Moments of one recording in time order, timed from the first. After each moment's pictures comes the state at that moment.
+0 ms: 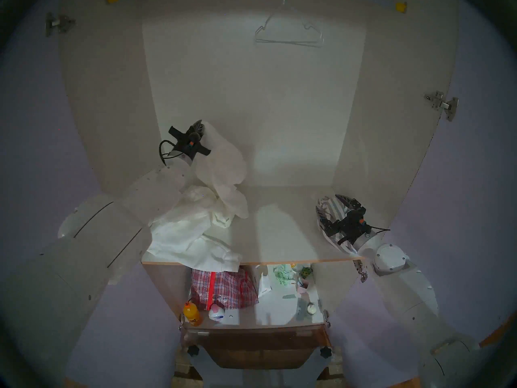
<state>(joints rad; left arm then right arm) 0.42 -1.29 -0.71 -0.17 0.15 -0.68 0.41 -1.37 -1.13 1.42 -1.25 0.16 -0.42 0.34</state>
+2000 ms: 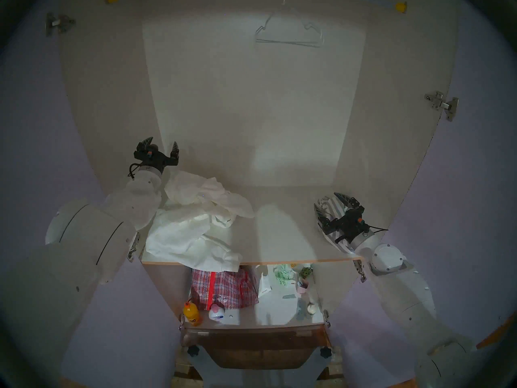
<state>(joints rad) 0.46 -1.27 -1.02 -0.09 -0.38 -0.82 0.07 -1.36 -1.20 1.44 -1.25 0.16 -0.43 0.29</state>
